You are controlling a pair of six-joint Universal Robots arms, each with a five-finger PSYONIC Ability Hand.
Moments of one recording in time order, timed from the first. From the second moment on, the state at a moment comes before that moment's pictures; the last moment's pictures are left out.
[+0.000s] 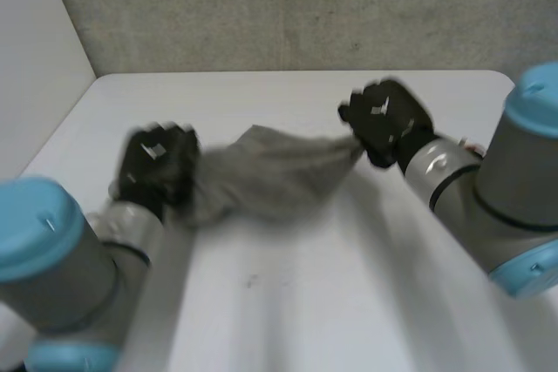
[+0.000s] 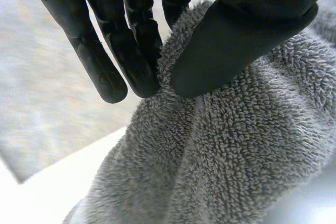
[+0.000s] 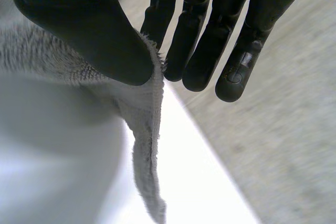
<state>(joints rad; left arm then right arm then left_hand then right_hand) 4.15 -1.80 -1.86 3.61 -1.74 3.29 2.05 -1.23 1.47 -0.12 1.38 2.56 1.16 1.21 1.22 1.22 1.03 0.97 1.17 1.19 1.19 0.99</state>
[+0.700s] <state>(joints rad) 4.34 -1.88 -1.54 3.25 -1.42 3.32 1.98 -1.27 1.70 -0.21 1.40 2.56 0.31 0.31 0.31 0.31 0.13 0.97 1.17 1.19 1.19 0.99</state>
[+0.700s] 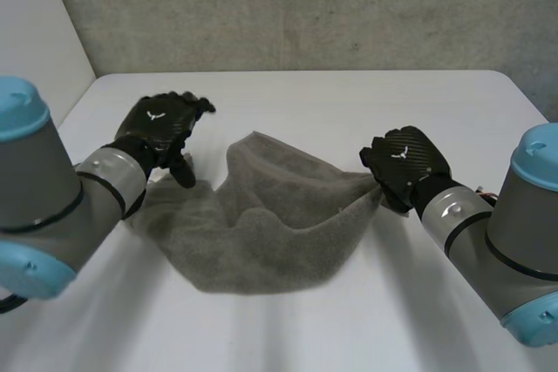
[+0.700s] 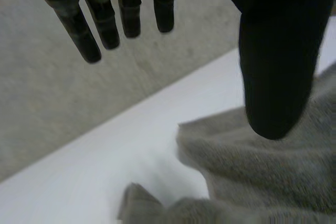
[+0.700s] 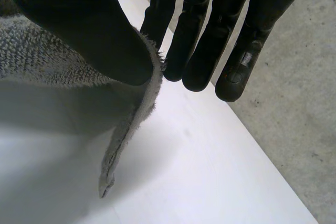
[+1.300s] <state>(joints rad) 4.42 -2.16 -1.45 3.02 -1.36 3.57 1.97 -1.27 1.72 -0.21 1.36 2.55 0.81 0.88 0.88 0.86 0.68 0.97 1.17 1.19 1.19 0.99</state>
